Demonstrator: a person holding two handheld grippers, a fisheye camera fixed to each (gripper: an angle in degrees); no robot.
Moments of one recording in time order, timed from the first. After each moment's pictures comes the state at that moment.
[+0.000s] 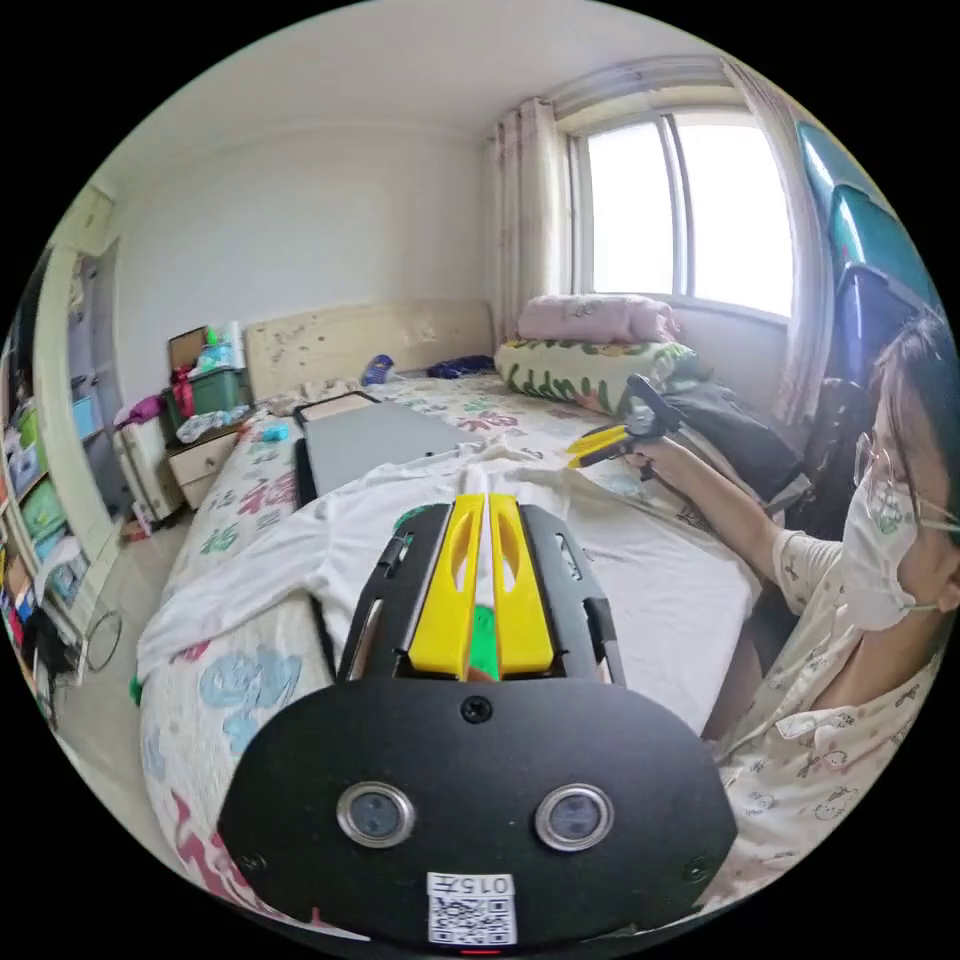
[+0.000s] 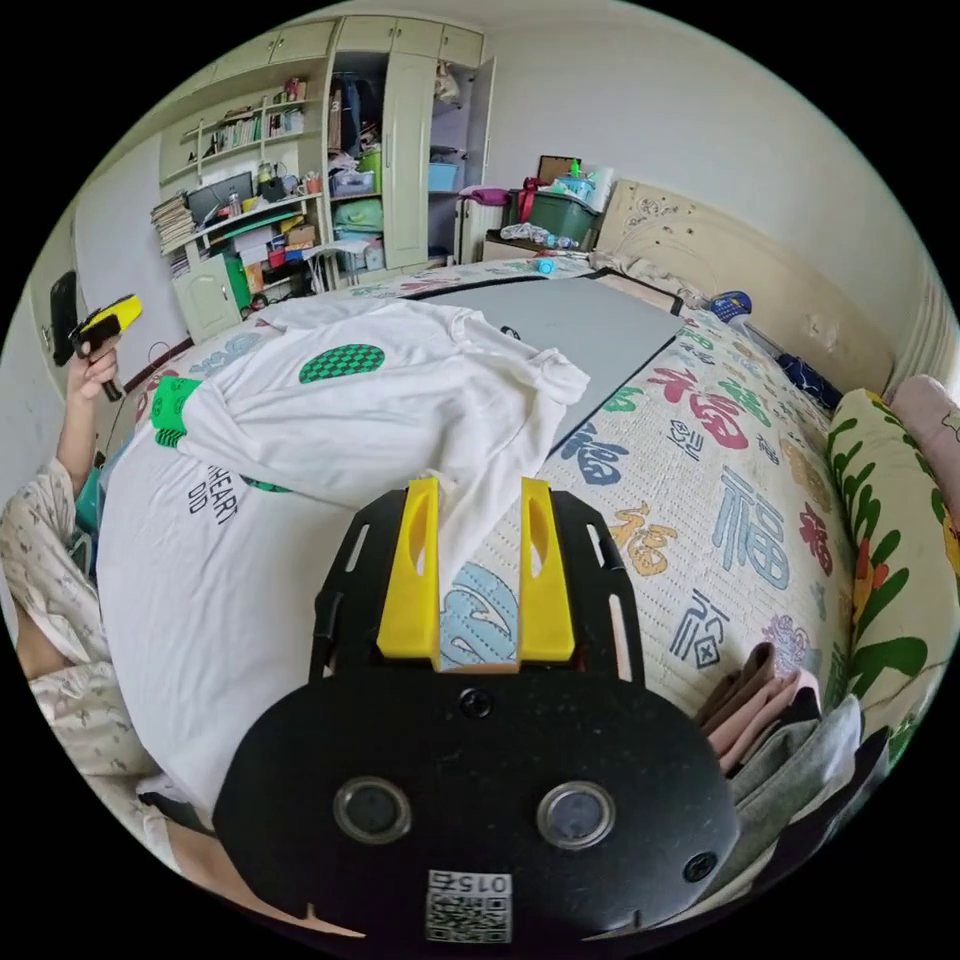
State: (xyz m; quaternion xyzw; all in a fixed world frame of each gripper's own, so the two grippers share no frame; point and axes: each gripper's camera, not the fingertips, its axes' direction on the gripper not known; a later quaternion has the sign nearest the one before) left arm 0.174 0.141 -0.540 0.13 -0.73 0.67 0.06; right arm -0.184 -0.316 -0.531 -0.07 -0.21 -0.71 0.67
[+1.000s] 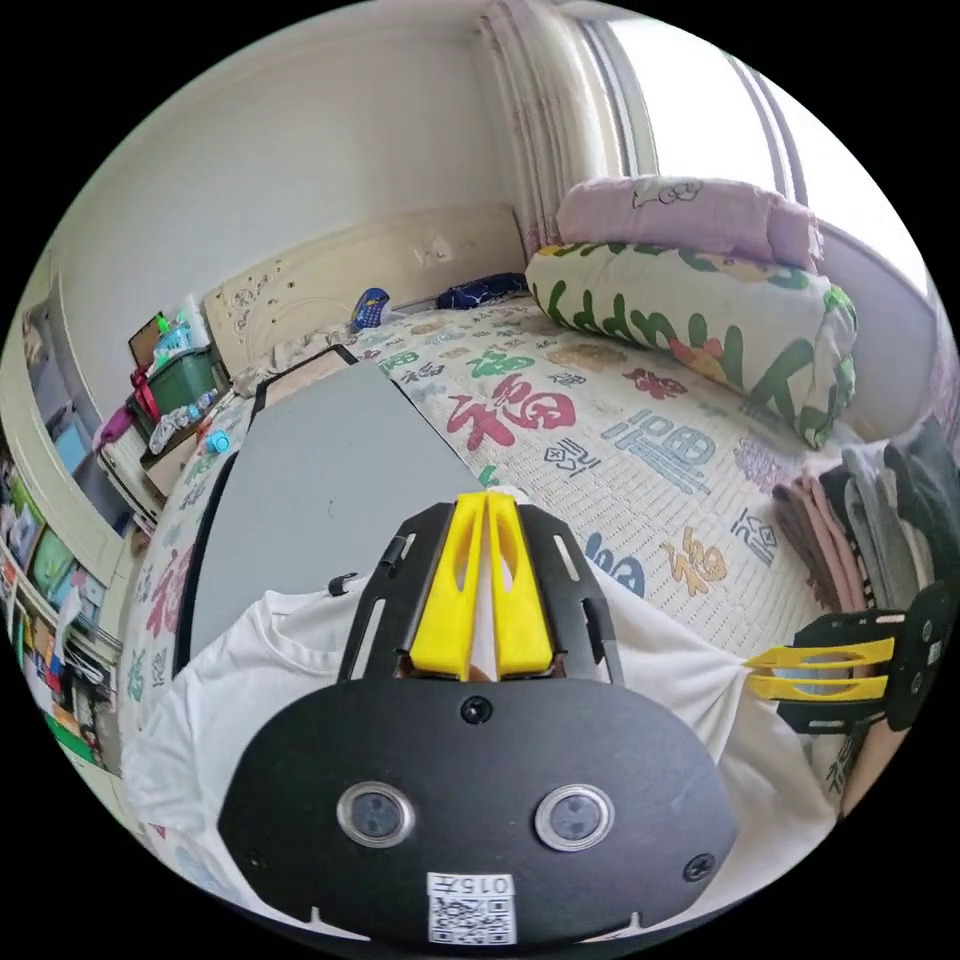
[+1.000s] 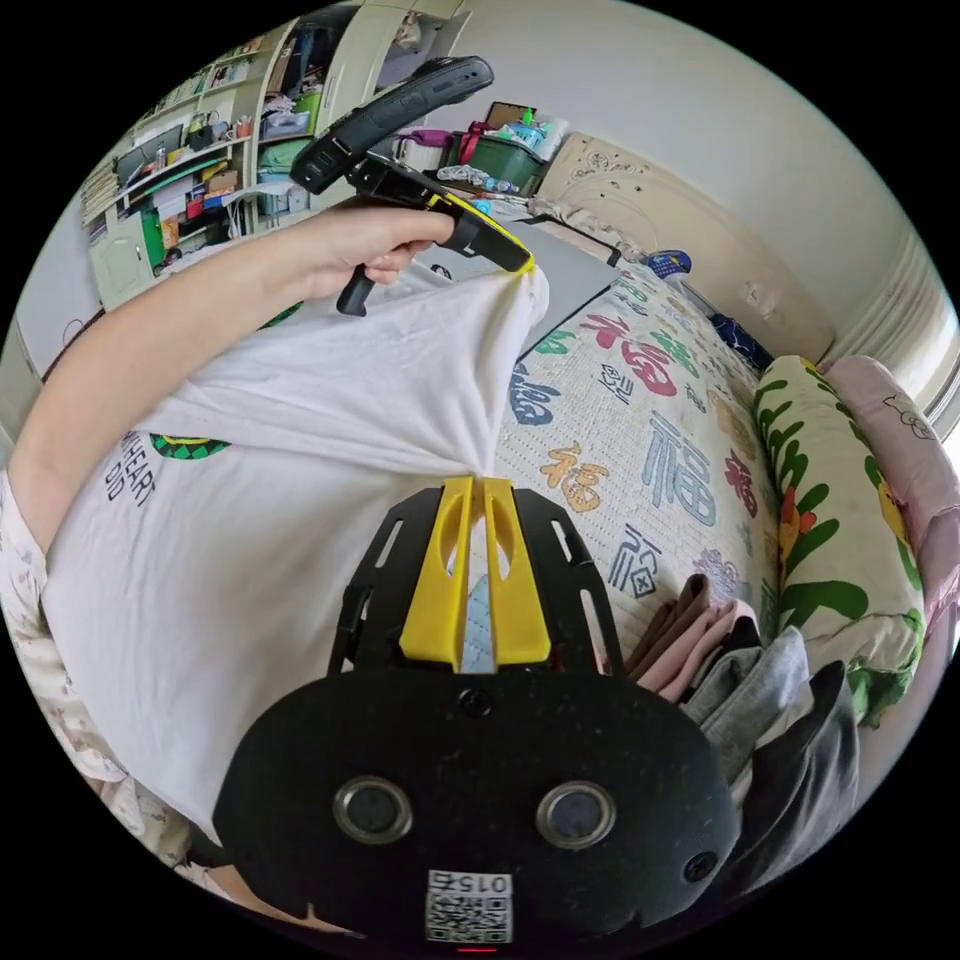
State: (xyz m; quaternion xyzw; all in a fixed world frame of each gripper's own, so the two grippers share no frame) left arm 0.325 -0.323 -0.233 0.22 -0.79 0.57 0.04; right arm -0.164 -0.258 -0.430 -0.03 -0.02 -0.70 0.72
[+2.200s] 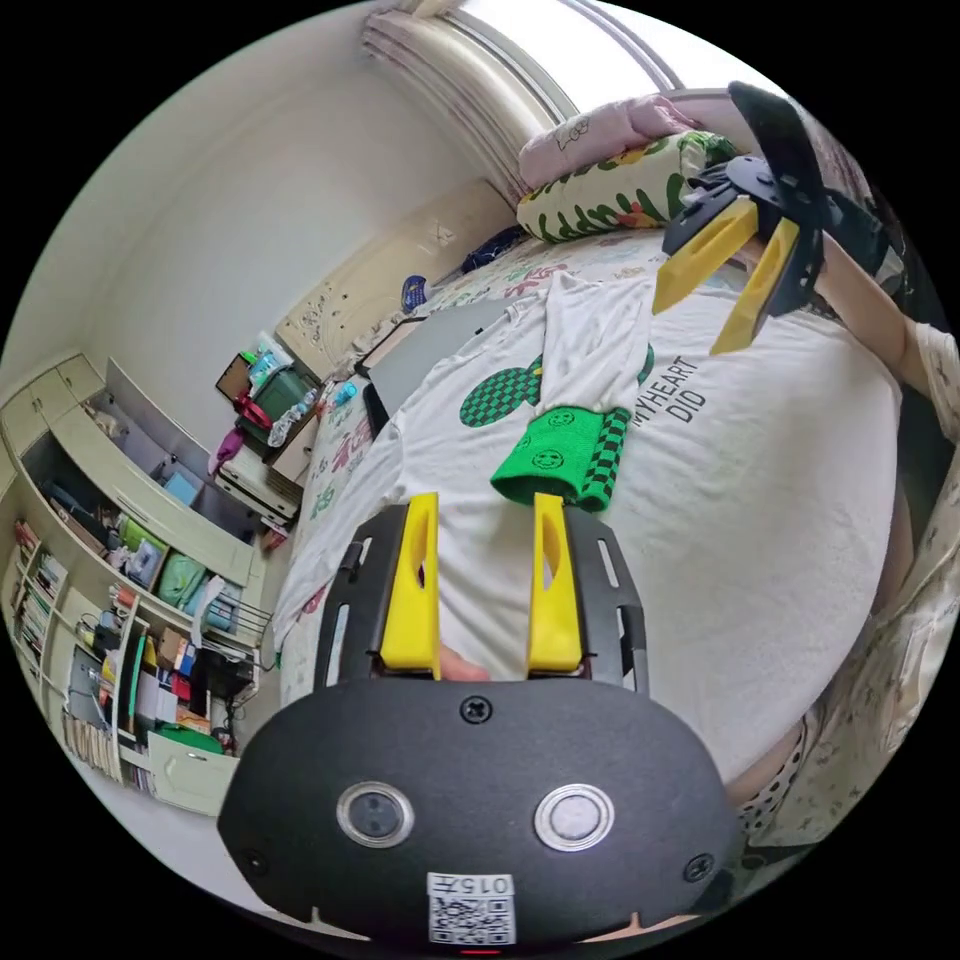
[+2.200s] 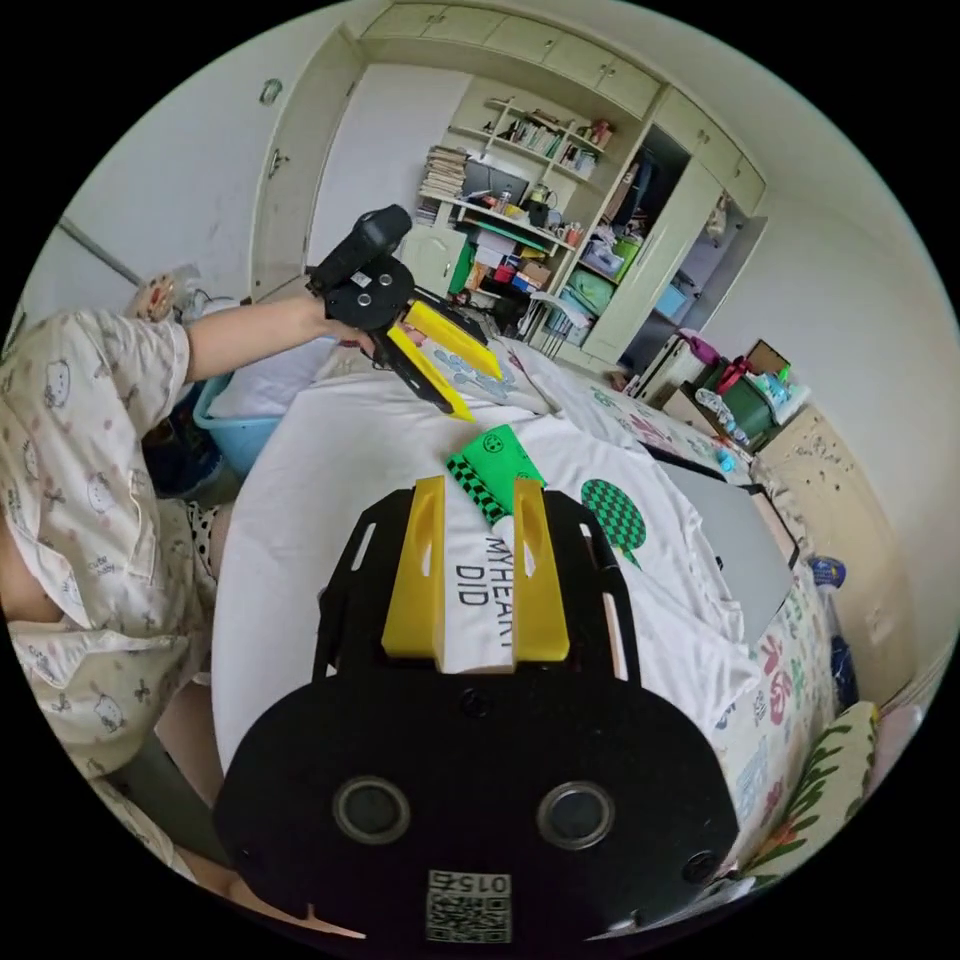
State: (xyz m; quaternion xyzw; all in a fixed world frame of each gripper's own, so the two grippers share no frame) left arm 0.130 0.248 -0.506 0.17 -0.83 0.51 -0.15; right arm -0.065 -0.073 -0.487 0.02 -0.30 -0.86 0.40
